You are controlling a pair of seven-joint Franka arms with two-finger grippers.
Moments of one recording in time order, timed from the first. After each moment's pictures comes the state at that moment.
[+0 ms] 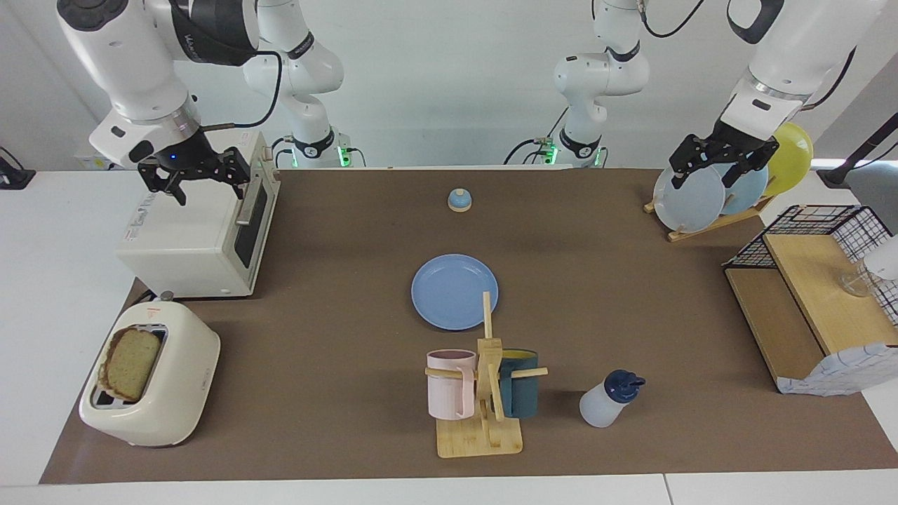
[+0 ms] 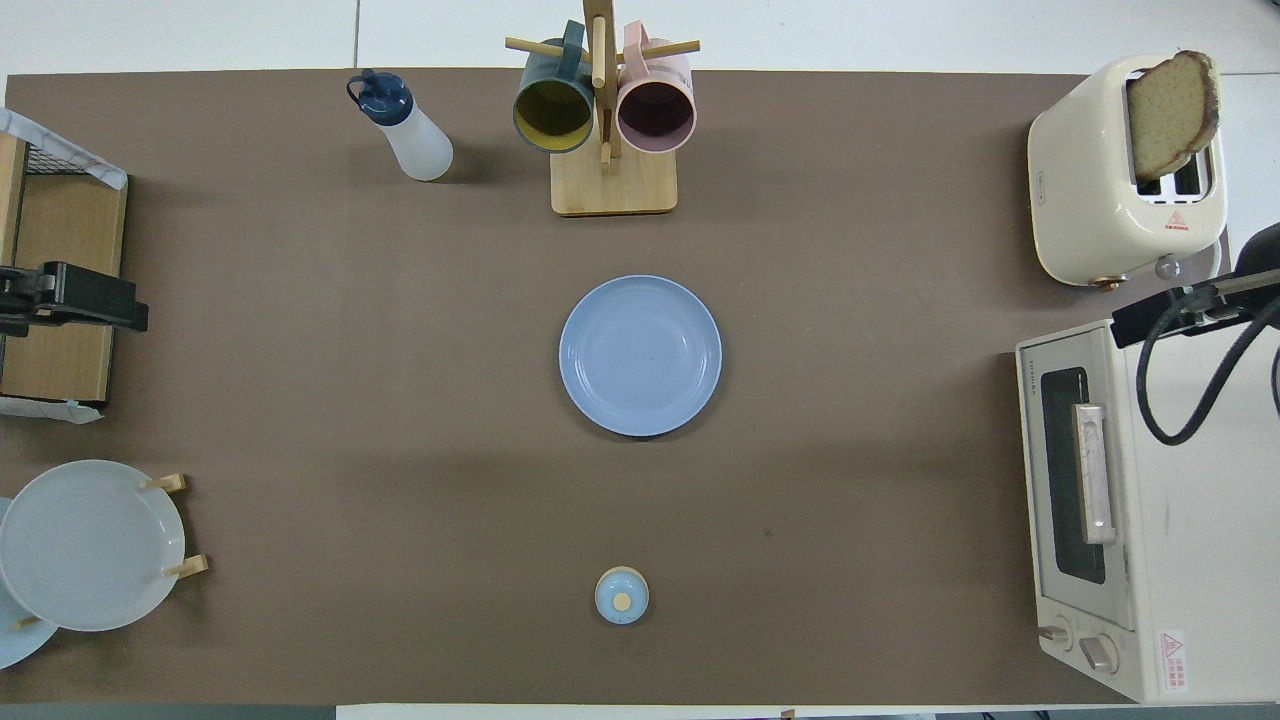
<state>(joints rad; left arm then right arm) -0.06 -0.05 -0.01 -1.60 -0.02 1.54 -0.02 0.03 -0.02 -0.04 -1.65 -0.07 1.56 -0.18</state>
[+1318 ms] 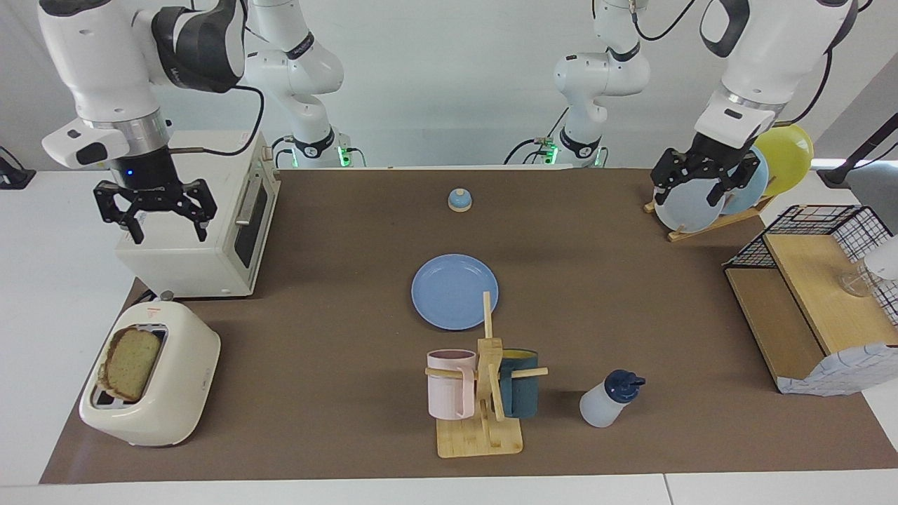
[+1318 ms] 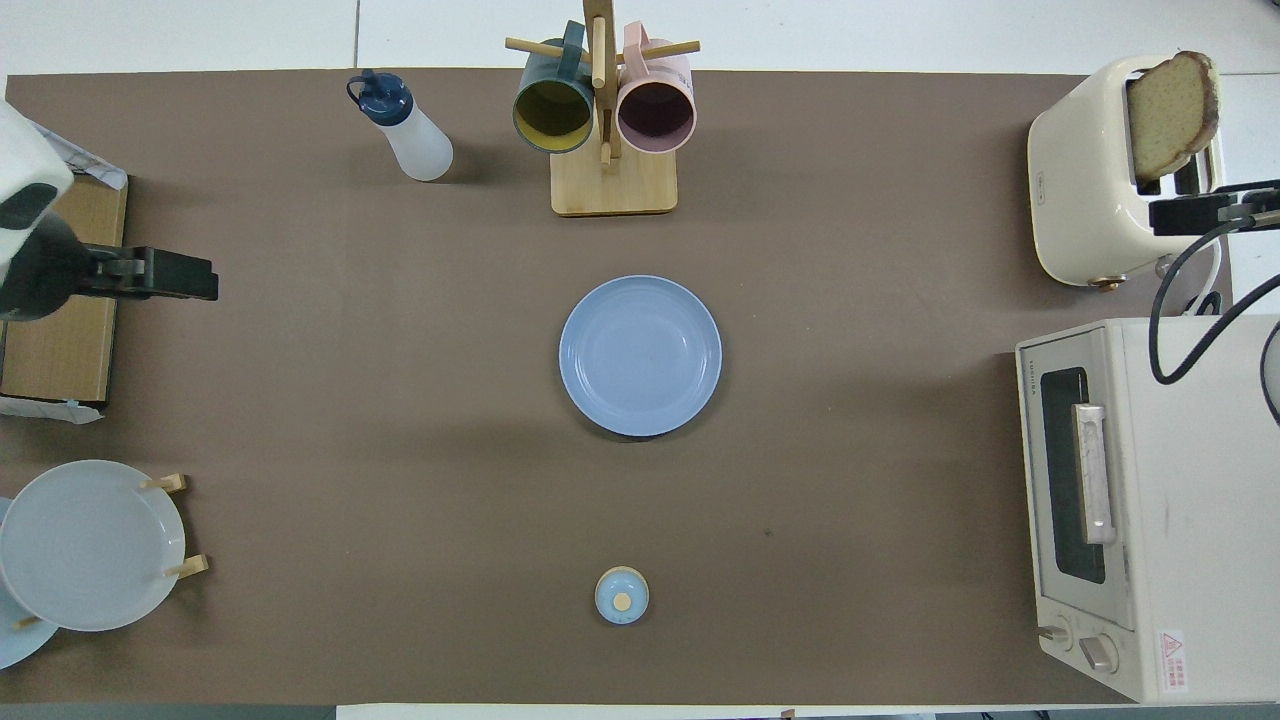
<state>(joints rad) -0.13 -0.08 -0.03 -1.77 -0.02 1.83 -0.02 -0.05 -0.02 -0.05 -1.80 -0.07 2.14 -0.18</state>
